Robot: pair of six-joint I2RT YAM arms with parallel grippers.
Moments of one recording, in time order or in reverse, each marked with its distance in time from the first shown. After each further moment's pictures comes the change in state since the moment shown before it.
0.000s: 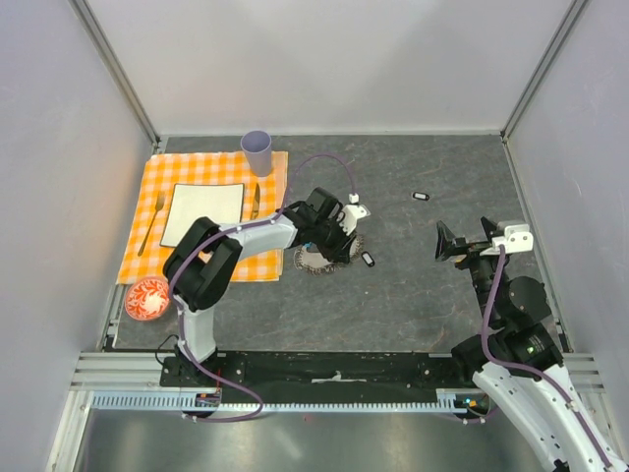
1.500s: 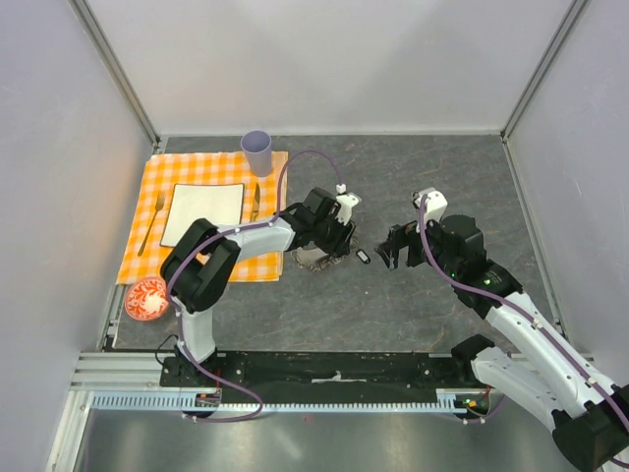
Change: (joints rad) left arm 0.001 -0.028 -0.059 0.136 -0.212 -0.234; right arm 0.005 0.542 0.140 -0.166 -0.494 0.211
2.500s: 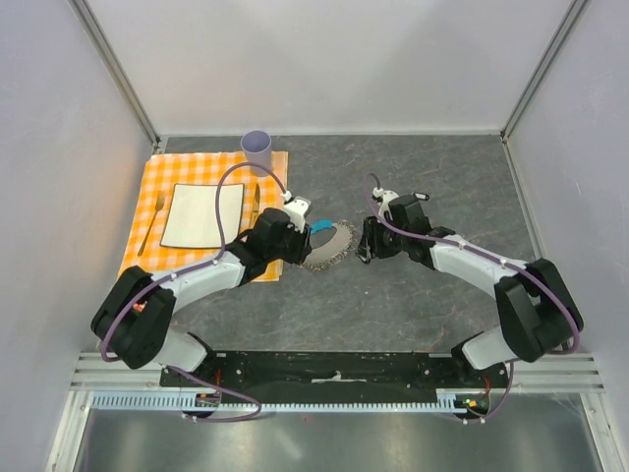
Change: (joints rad) left arm 0.074 -0.468 -0.455 0.177 -0.200 -0.115; right arm 0.001 0.603 0.092 0.150 -0.103 0.125
